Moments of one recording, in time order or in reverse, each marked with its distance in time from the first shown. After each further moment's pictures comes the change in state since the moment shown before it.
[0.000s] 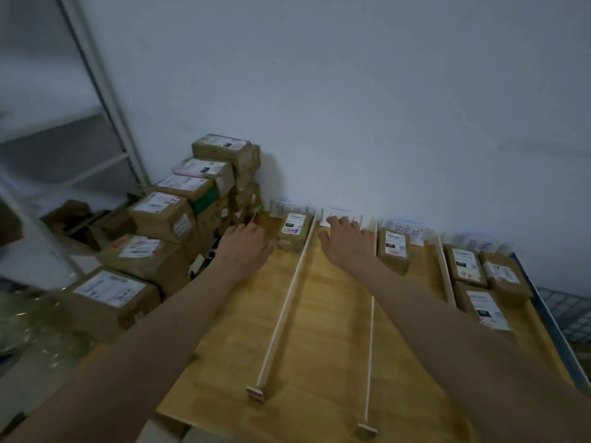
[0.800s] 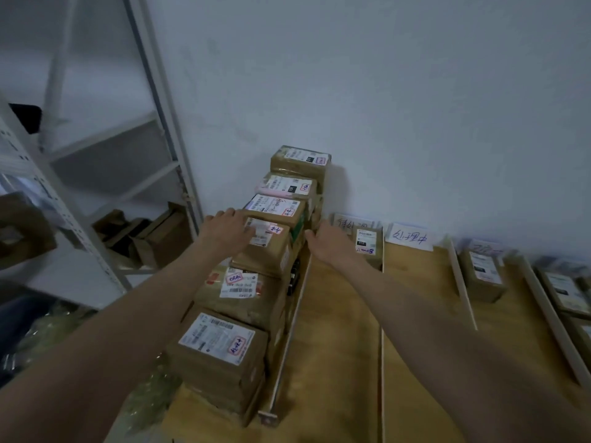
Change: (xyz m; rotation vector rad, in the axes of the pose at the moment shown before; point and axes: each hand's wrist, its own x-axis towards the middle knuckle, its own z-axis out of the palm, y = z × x) left_hand 0.078 -0.327 -0.007 -0.079 -0.030 -0.125; right_hand 0.120 -0.293 0.073 0.301 -0.143 0.044
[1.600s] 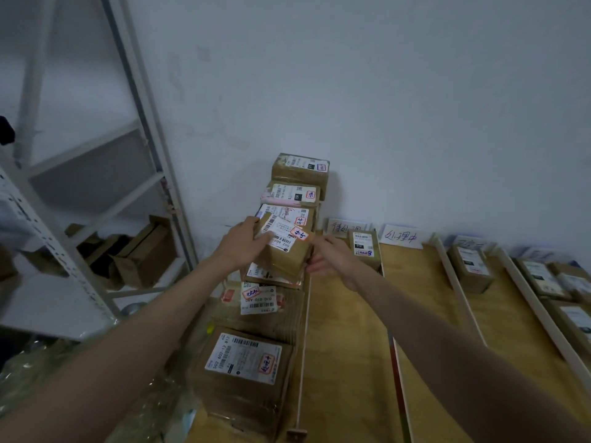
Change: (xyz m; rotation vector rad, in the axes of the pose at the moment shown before) left_hand 0.017 -0.037 0.011 -0.593 -0.035 0.115; right_hand -0.005 -0.038 0.029 0.811 -0.126 0.265
